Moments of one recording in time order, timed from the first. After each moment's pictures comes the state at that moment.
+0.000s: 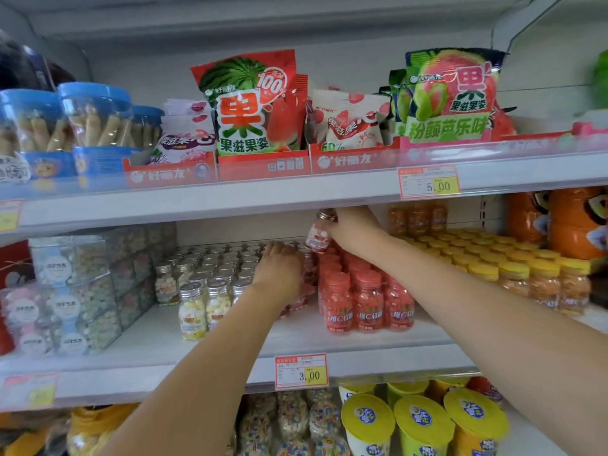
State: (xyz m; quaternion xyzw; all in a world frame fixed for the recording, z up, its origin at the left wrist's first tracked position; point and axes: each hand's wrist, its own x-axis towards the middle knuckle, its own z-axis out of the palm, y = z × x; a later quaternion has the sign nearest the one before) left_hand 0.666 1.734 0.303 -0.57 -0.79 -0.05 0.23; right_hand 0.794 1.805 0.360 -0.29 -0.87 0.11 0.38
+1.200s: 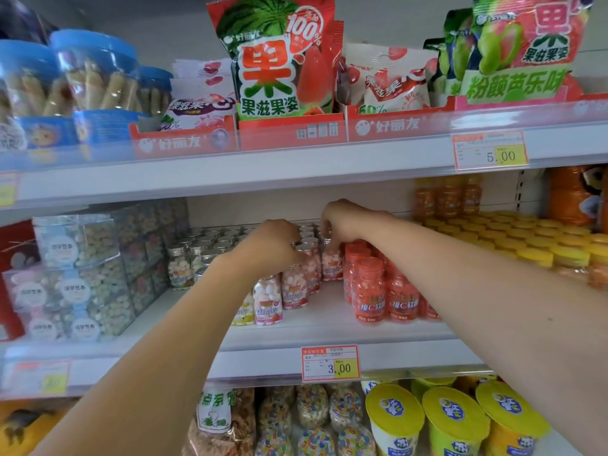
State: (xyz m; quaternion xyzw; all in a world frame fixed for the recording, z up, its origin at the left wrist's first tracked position) left_hand 0.637 1.697 0.336 -0.58 -0.79 -0.14 0.10; right_hand 0.723 1.837 0.350 -0.31 -0.95 0.01 0.11
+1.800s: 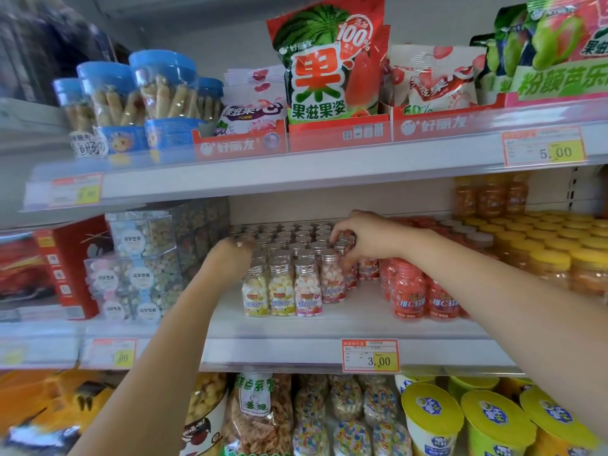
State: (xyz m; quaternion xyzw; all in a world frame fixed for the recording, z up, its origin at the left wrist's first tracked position) left_hand 0.574 1.618 0.318 -0.33 -0.85 -0.40 0.00; right_hand 0.730 1.798 0.335 -0.20 -0.96 0.08 0.15
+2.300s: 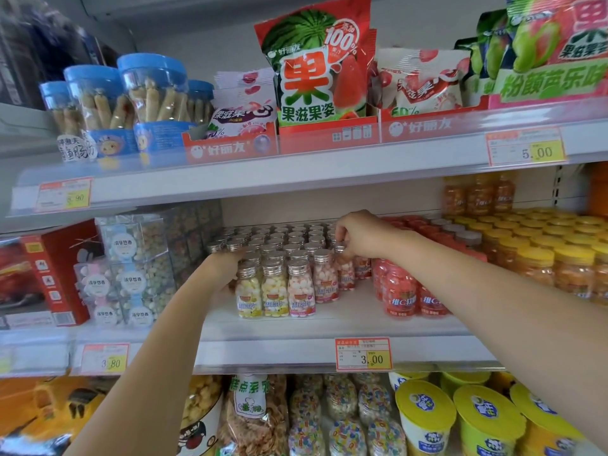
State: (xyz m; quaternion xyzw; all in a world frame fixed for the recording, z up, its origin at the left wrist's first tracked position) left_hand 0.570 1.622 0.307 -0.24 -0.77 -0.57 -0.17; right_hand 0.728 1.798 0.330 -0.27 -0.95 0.07 0.18
